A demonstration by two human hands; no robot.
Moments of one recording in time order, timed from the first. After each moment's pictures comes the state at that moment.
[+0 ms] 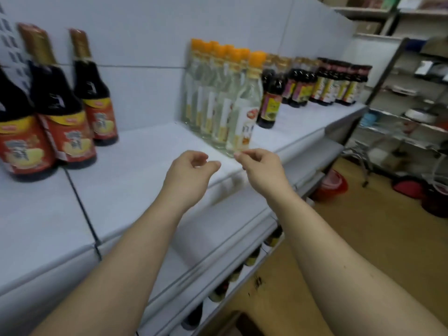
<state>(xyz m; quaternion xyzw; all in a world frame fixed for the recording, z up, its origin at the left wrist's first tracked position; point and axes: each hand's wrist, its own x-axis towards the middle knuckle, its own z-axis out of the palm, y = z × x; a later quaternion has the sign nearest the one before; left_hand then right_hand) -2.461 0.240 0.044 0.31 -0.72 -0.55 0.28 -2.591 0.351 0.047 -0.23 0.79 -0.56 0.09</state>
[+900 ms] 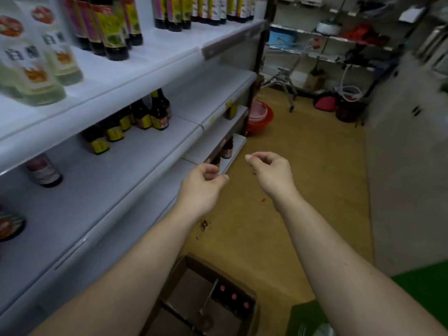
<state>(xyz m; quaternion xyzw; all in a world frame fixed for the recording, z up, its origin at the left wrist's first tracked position) -2.616 0.555 -0.081 0.20 -0.79 -0.58 0.07 -2.694 0.707 -0.072 0.02 0.82 -0.58 0.03</state>
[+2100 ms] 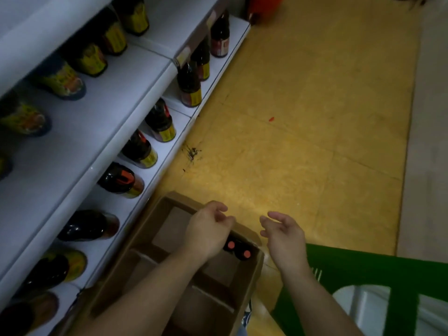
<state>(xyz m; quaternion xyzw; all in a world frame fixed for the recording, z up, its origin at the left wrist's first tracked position) -2.655 0.628 -0.489 0.26 -0.79 -0.50 -0.23 -2.663 0.798 -0.498 0.29 0.78 -0.53 0.19</state>
